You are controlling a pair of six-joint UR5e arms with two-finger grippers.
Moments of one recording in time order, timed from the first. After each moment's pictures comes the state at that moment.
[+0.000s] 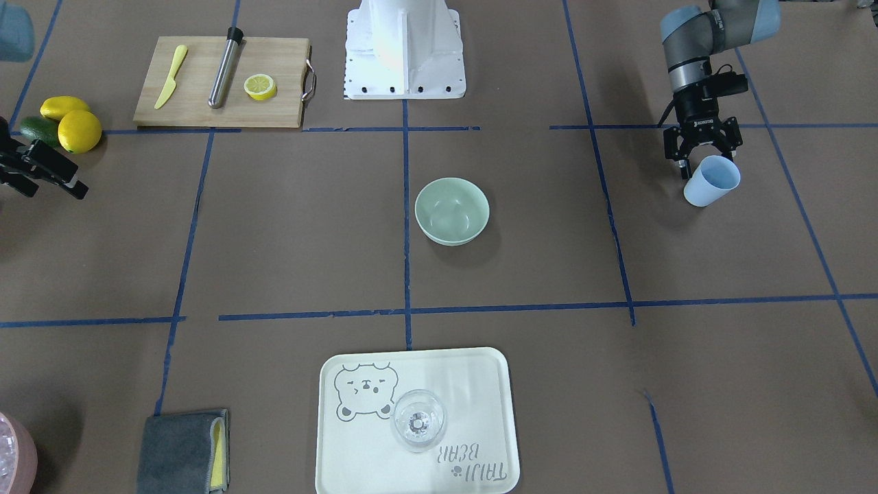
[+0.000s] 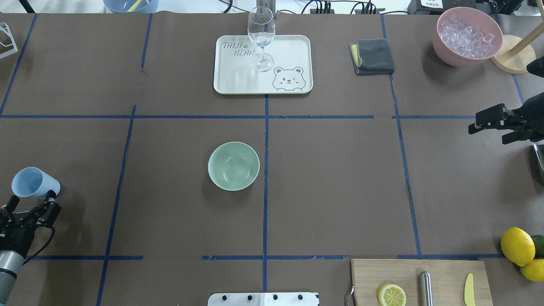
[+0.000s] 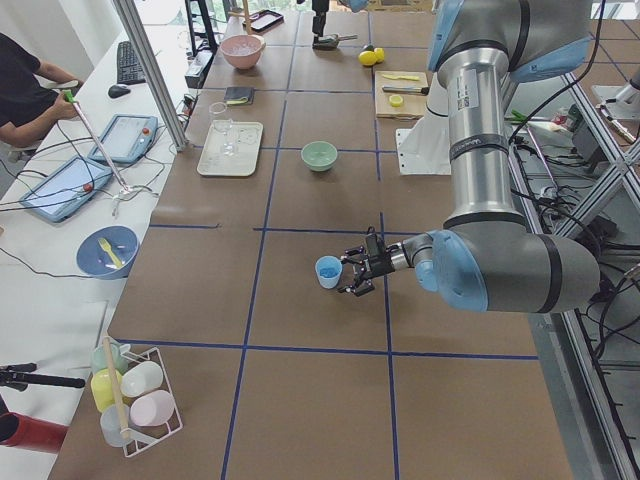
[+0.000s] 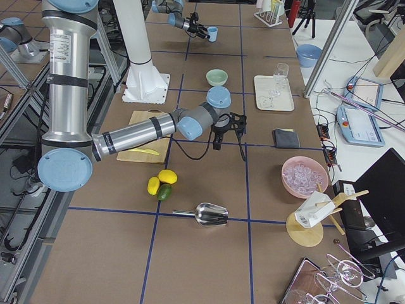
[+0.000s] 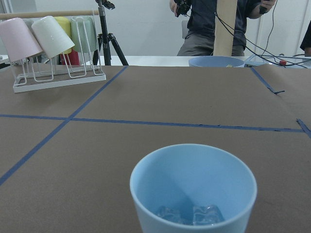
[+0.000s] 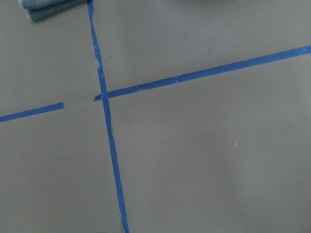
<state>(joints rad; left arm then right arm) 0.01 -1.17 -1.75 -2.16 -0.44 -2.01 1.11 -1.65 1.95 -1.21 2.34 0.98</state>
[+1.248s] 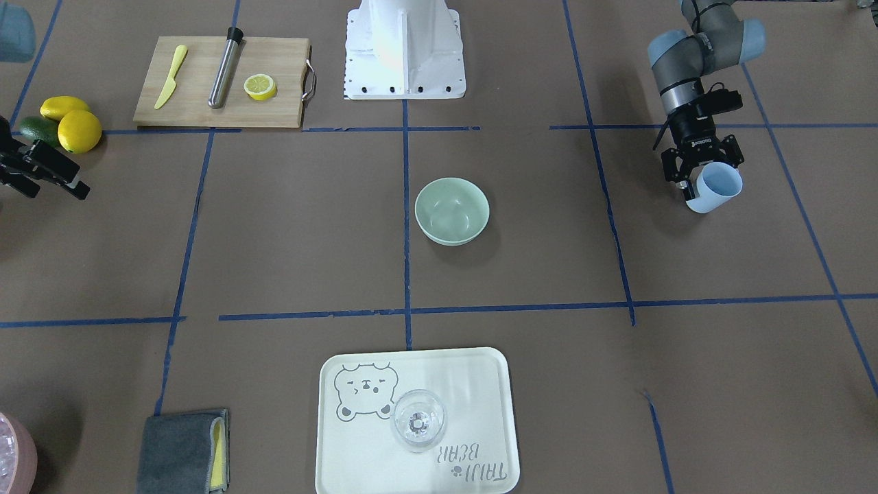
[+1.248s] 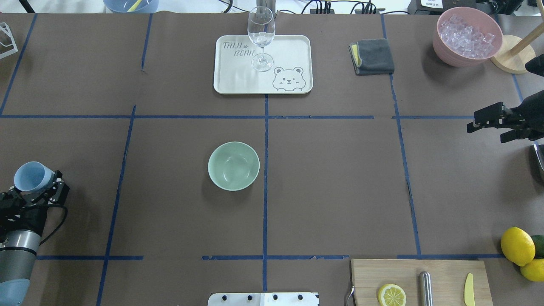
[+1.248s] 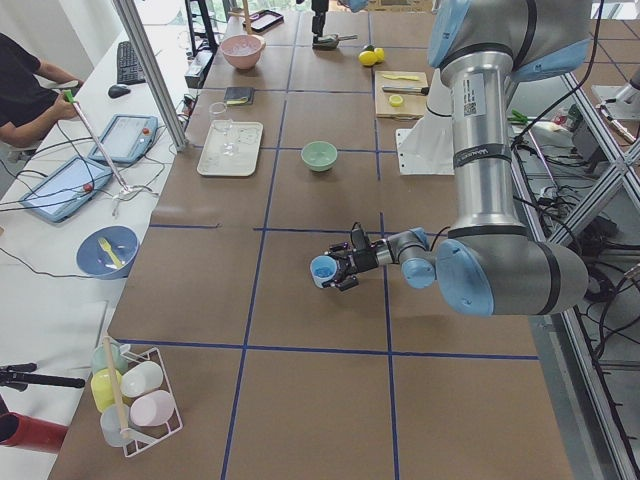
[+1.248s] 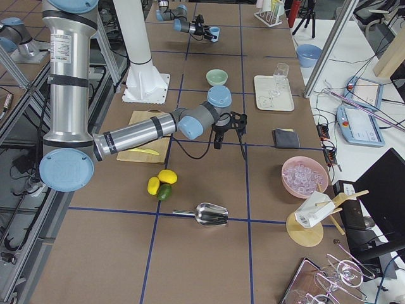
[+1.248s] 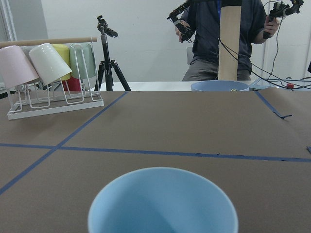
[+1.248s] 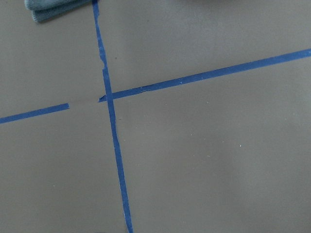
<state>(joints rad) -0.11 -1.28 -1.67 -2.17 -0.40 -1.91 1.11 -1.64 1.95 -1.21 2.34 0.98</state>
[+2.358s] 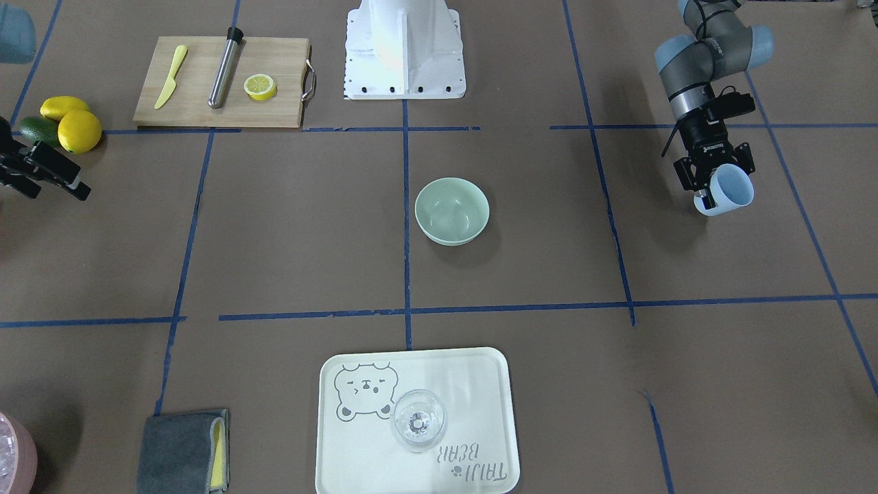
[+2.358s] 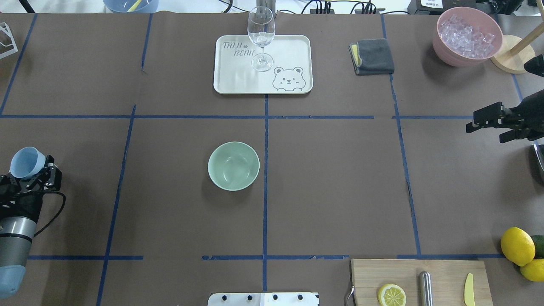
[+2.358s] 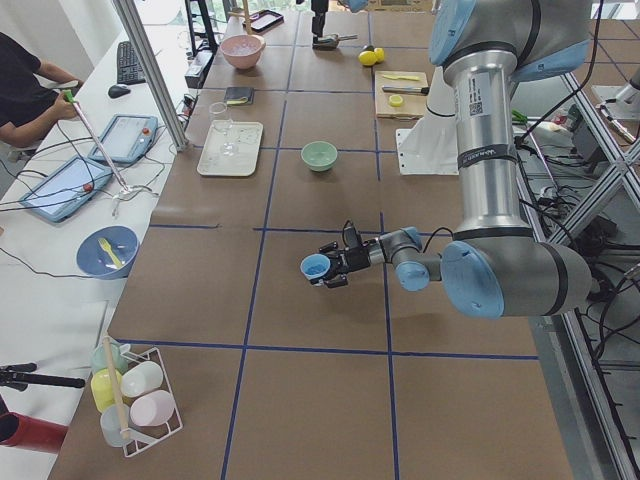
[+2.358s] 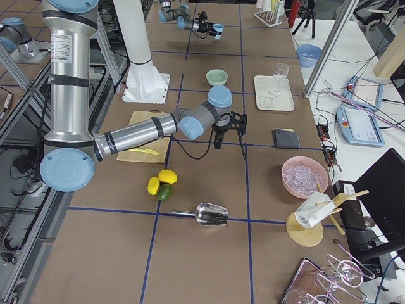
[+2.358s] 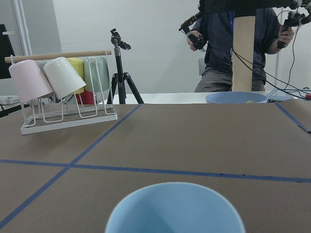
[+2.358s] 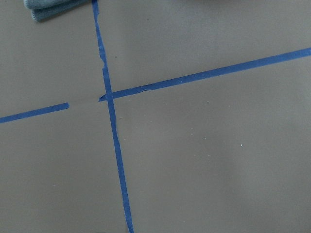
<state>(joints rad) -0.19 -1.29 -1.68 -2.37 -0.40 -1.66 1.11 -1.63 1.94 -1.21 2.35 0.98</state>
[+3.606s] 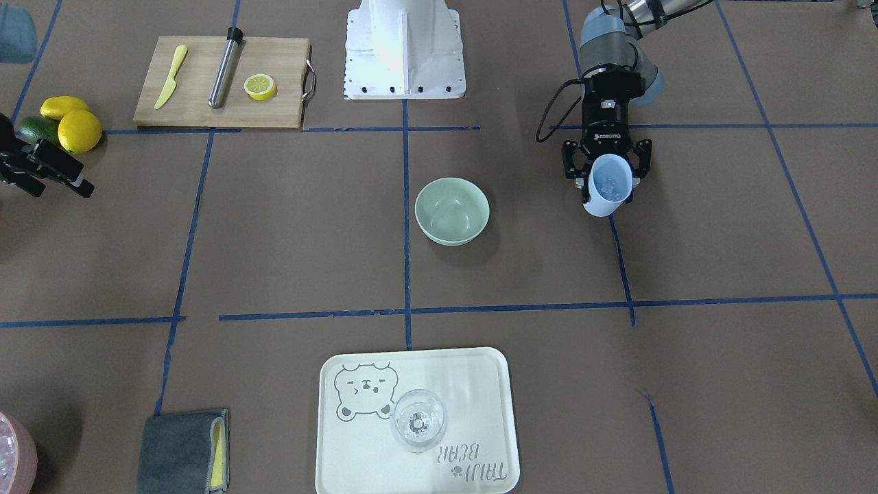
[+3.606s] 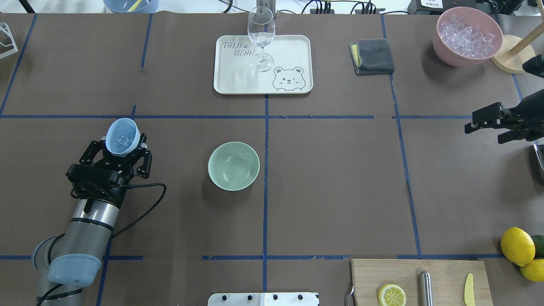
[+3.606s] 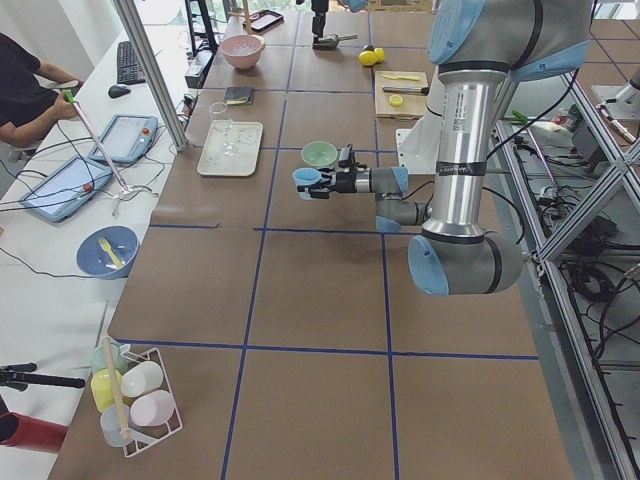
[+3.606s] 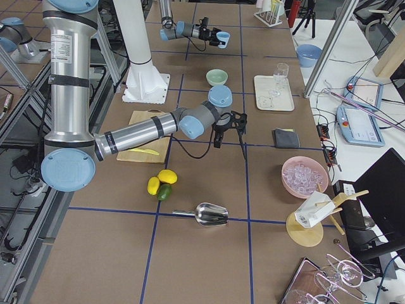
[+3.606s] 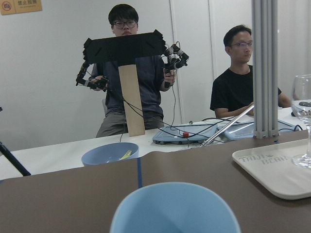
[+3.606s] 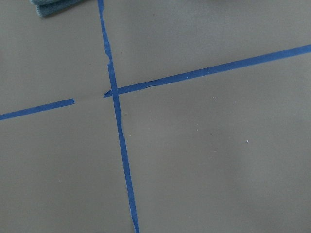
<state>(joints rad) -0.20 -1.72 -1.65 -2.83 -0.39 -0.66 1.11 -1.63 1.94 -1.21 2.36 0.98</state>
